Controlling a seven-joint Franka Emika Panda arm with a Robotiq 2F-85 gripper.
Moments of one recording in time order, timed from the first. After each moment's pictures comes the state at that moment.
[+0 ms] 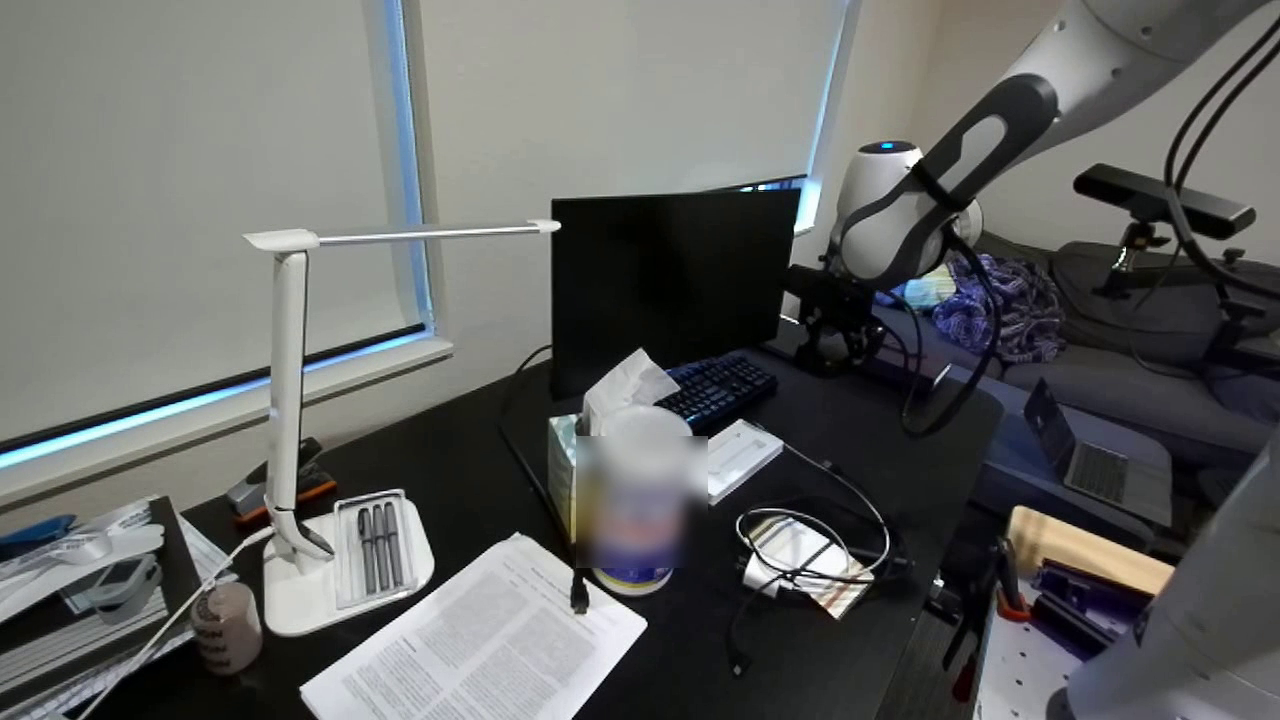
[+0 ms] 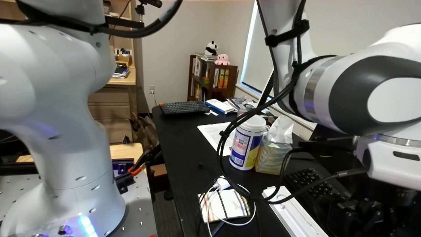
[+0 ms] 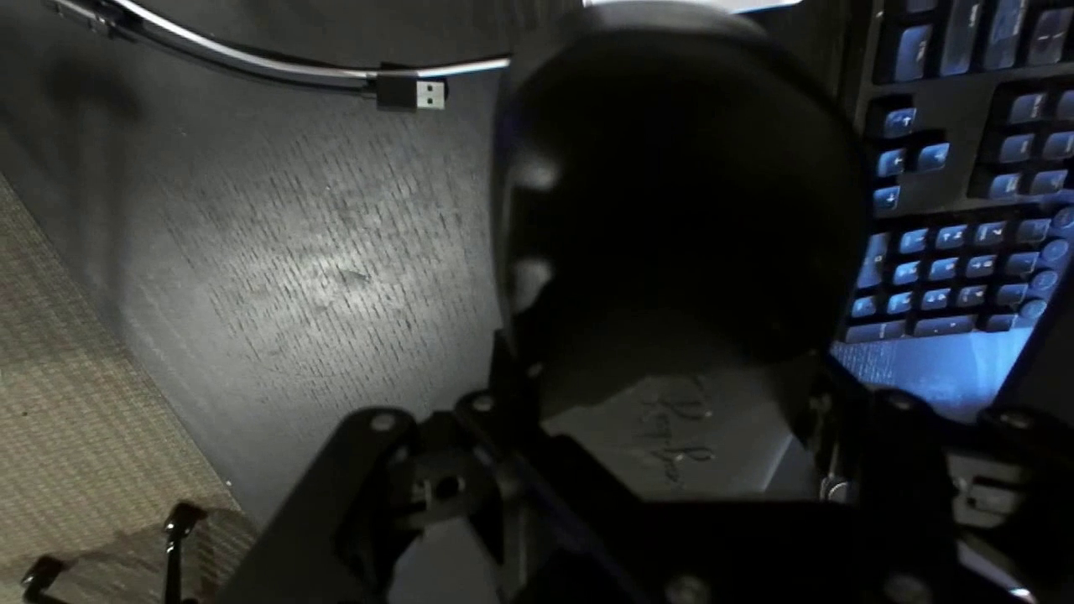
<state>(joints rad) -0.32 0.15 -0.25 -2.39 -0.26 2.69 1.50</state>
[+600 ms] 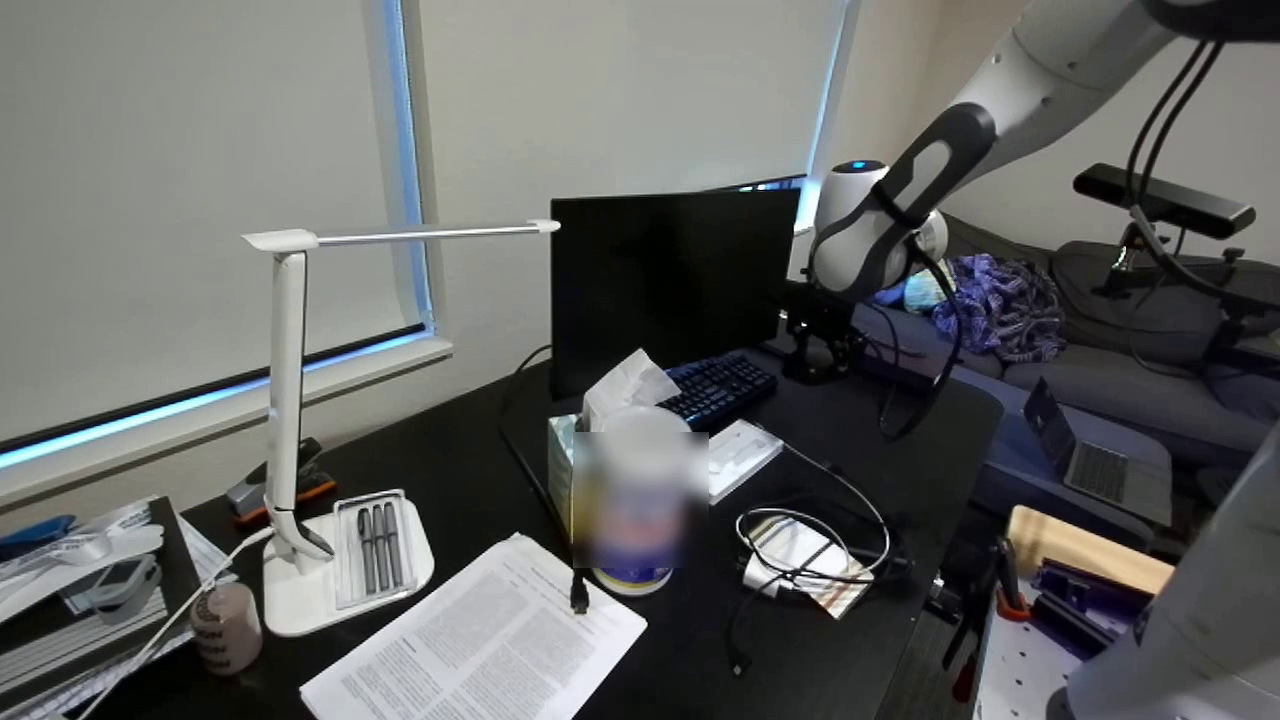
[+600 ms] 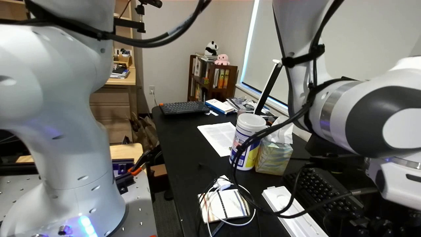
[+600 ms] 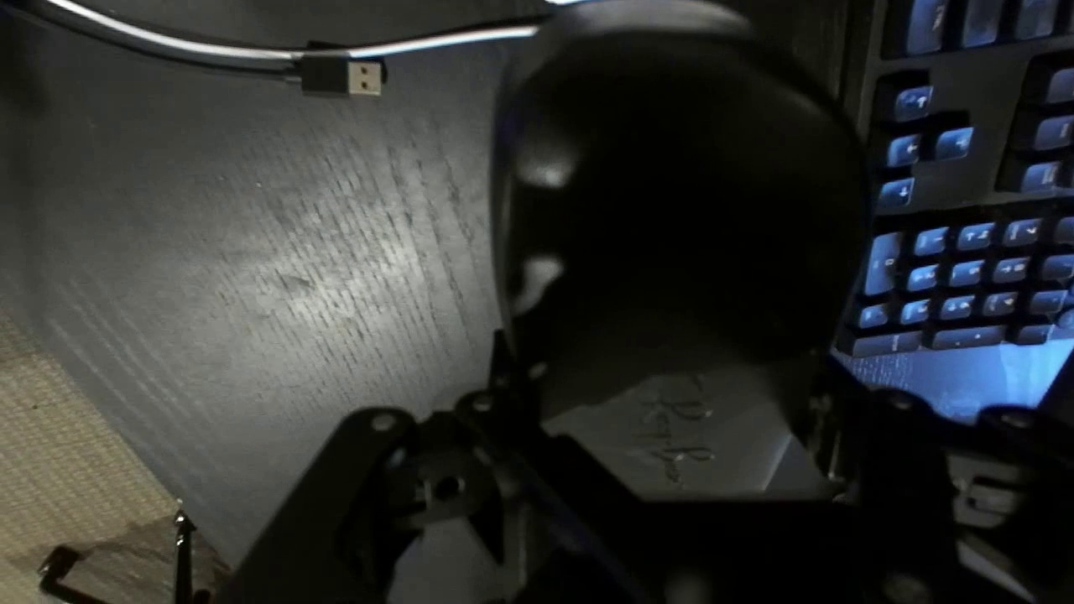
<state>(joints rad) -0.27 0.31 -0.30 -2.26 -0.21 2.69 1.48</state>
